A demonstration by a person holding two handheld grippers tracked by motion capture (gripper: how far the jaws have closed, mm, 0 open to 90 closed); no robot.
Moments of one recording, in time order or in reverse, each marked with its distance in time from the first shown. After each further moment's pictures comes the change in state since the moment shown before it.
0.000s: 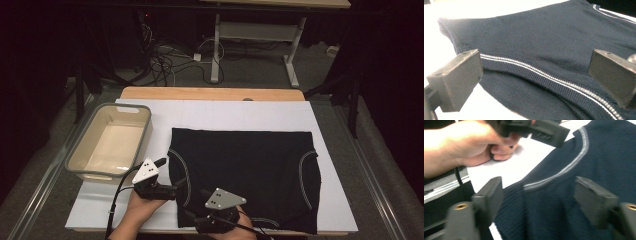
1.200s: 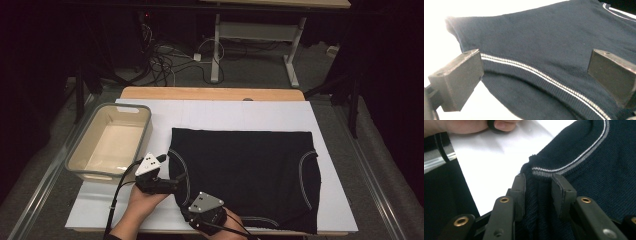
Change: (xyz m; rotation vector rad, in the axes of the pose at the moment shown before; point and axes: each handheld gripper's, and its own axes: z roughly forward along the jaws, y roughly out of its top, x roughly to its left) left arm 0.006 0.016 0.008 0.043 0.036 -0.037; right arm 0.015 0.000 0.027 0.157 -0.057 -0.073
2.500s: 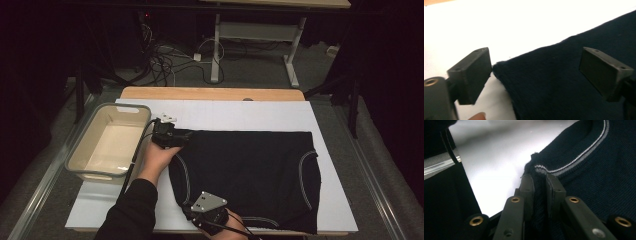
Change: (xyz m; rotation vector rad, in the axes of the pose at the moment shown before) left arm 0.077 0.066 0.097 0.194 0.209 -0.106; right arm -0.003 -0.002 -0.002 -0.015 0.022 0.005
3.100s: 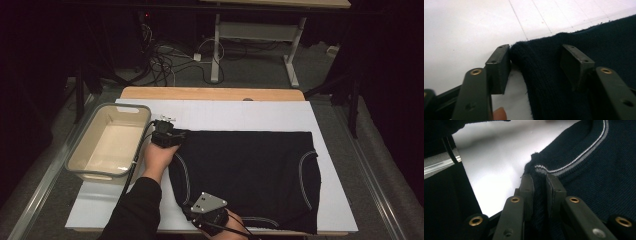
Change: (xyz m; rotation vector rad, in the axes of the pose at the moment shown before) left arm 0.006 -0.005 0.011 0.111 0.089 -0.095; right arm 0.001 -0.001 0.000 -0.006 -0.005 -0.003
